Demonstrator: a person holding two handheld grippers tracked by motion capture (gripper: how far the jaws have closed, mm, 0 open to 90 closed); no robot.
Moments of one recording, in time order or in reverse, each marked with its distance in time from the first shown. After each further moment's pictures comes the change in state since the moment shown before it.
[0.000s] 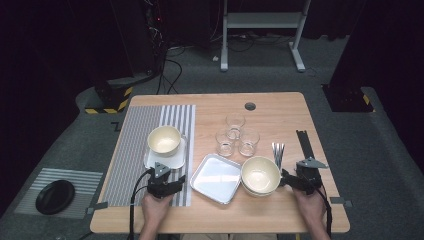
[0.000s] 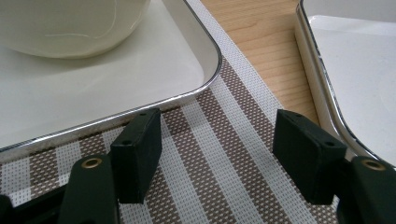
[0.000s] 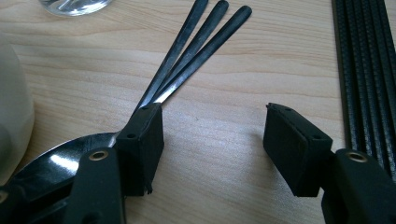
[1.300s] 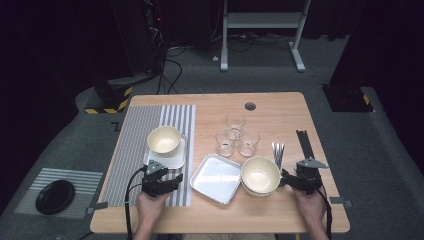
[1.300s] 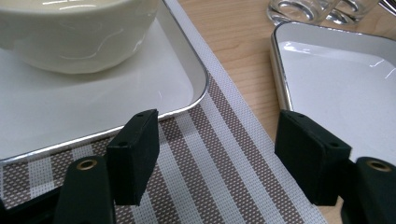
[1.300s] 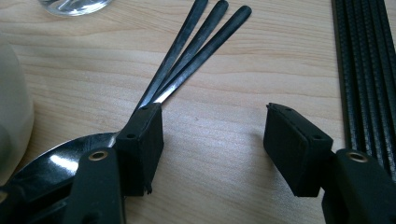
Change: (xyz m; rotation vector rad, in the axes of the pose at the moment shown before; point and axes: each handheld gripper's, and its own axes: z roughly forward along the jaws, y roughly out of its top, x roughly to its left) left arm 0.005 0.015 -0.025 0.009 -0.068 -0.053; right arm 0.000 0.000 0.000 0.002 0.000 0.006
